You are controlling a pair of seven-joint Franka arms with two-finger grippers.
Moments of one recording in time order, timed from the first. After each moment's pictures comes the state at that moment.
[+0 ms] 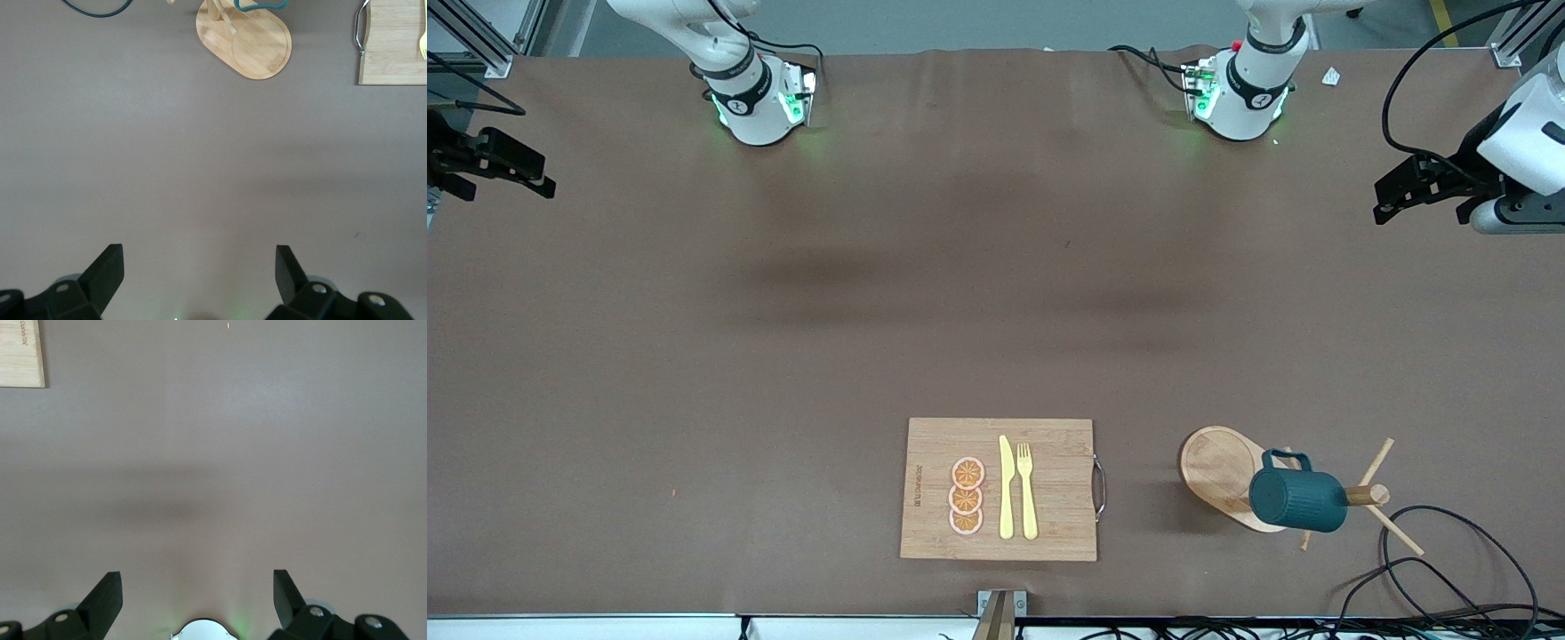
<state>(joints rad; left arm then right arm) 0.05 -0.05 -0.15 -1.60 0.00 1.53 -0.07 0.03 -0.09 -0.08 -1.59 0.00 1.42 -0.07</state>
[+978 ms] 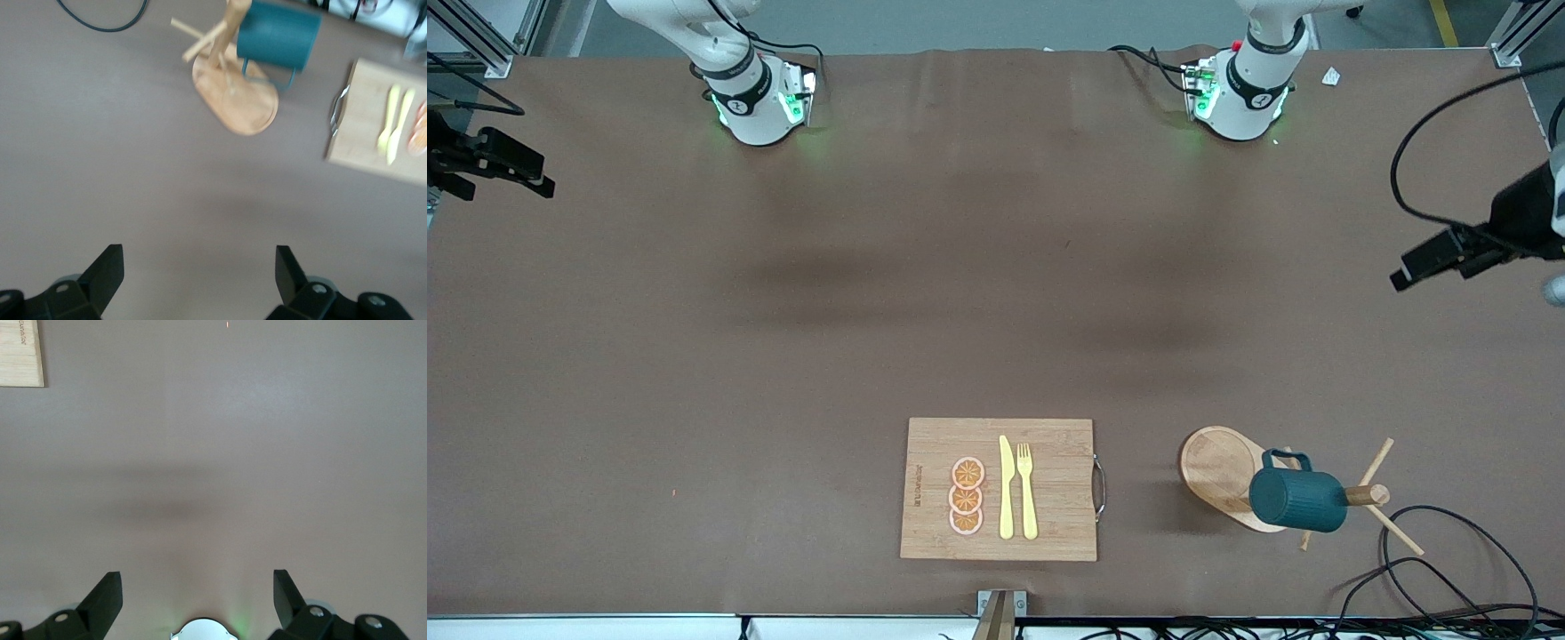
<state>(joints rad) 0.11 0.10 -0.12 -1.51 -0.15 1.71 -0.27 0.03 -0.09 -0.09 -1.59 0.00 1.42 -0.07</state>
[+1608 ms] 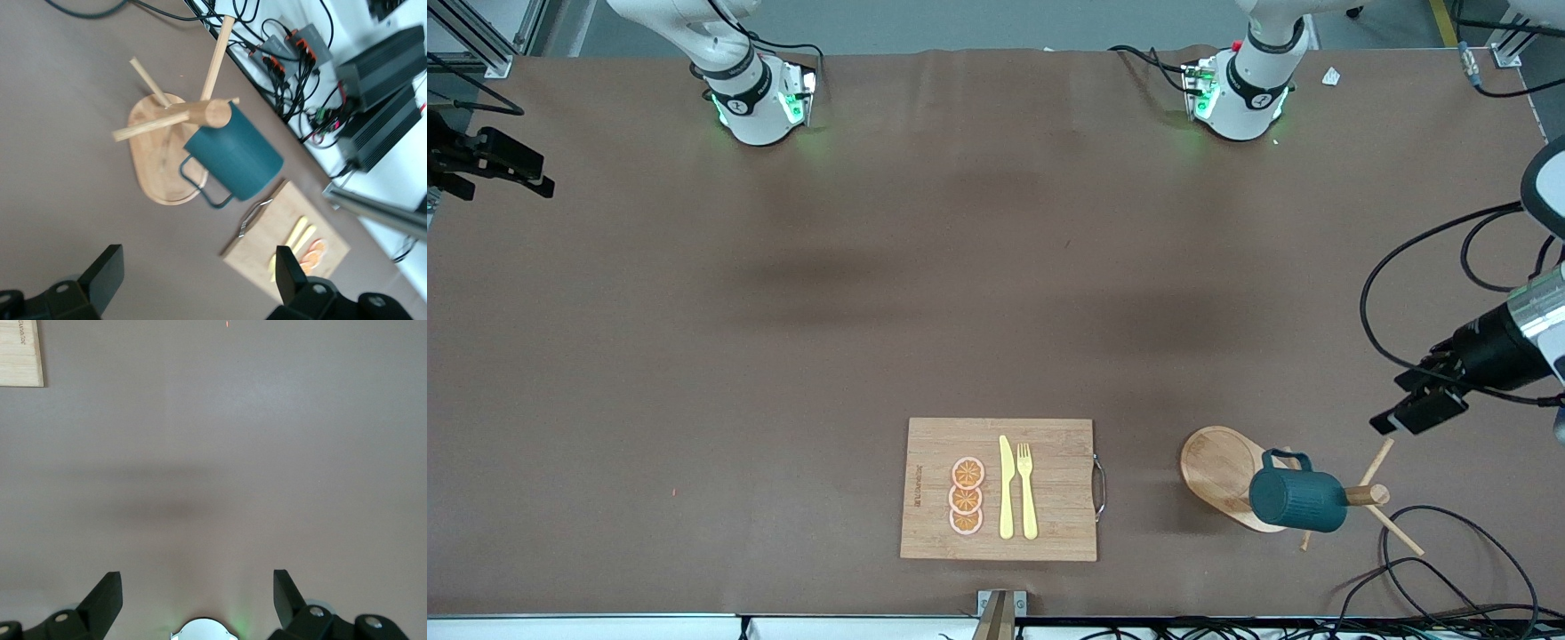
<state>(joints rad) 0.09 0.37 -0.12 -1.40 -0.33 2.03 -0.69 0.03 -0.09 -0.09 -1.59 0.00 1.42 -0.07</state>
